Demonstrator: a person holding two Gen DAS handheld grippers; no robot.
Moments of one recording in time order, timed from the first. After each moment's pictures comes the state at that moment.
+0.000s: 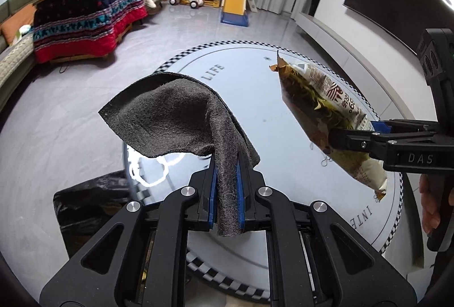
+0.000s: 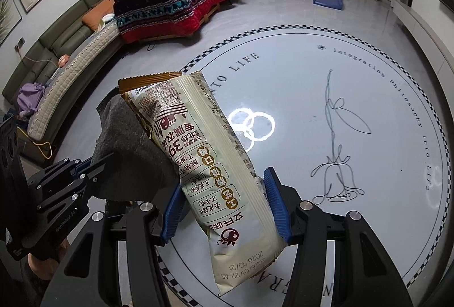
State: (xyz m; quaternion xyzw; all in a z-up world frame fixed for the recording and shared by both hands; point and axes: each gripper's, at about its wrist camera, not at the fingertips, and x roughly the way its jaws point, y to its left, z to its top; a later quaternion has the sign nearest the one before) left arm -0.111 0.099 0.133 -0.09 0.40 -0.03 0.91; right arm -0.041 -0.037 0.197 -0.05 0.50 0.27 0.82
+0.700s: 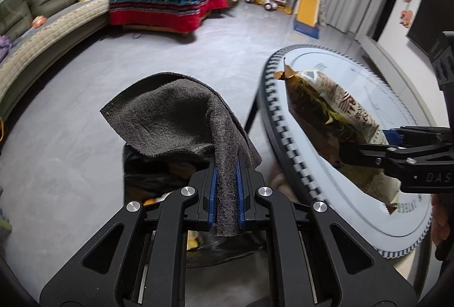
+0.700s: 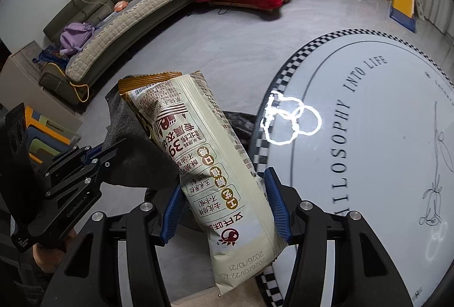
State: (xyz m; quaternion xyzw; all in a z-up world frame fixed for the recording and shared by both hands) left arm -0.225 0.232 0.100 -0.15 0.41 0.14 0.89; right arm -0.133 0.153 0.164 -0.12 0.52 0.41 0.74
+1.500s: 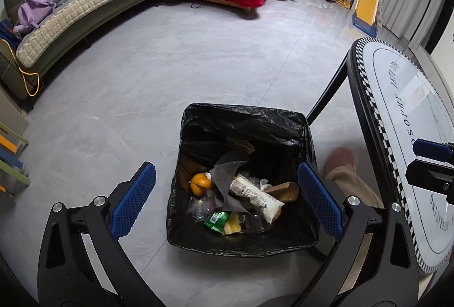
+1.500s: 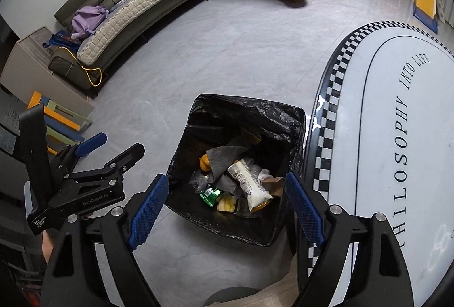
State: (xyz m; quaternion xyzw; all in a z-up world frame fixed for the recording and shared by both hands) left arm -0.249 0.302 0.053 -0.17 0.45 0.26 0.84; right arm -0.145 0.194 0.127 -0.12 0.53 0.44 0.72
